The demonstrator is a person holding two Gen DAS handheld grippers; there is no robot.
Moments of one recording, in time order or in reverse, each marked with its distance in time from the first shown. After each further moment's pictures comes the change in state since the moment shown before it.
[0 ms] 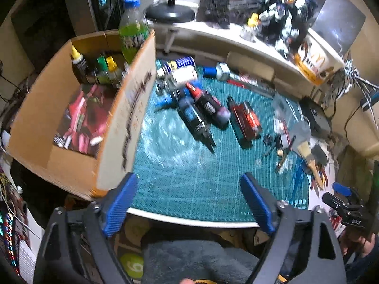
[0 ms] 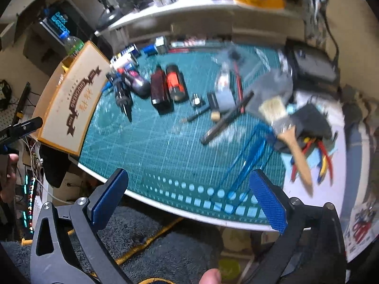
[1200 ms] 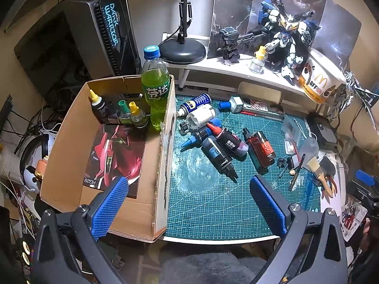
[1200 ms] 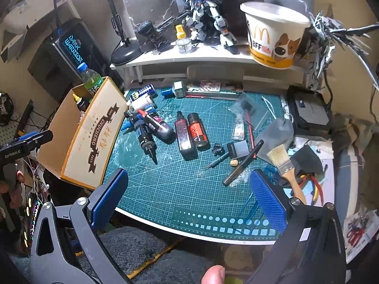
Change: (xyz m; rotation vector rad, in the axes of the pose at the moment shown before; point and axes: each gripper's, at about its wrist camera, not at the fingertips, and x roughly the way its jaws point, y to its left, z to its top) left arm -0.036 0.032 0.045 0.075 -0.087 0.049; right arm -0.048 0.077 0.047 0.003 -0.140 -0.049
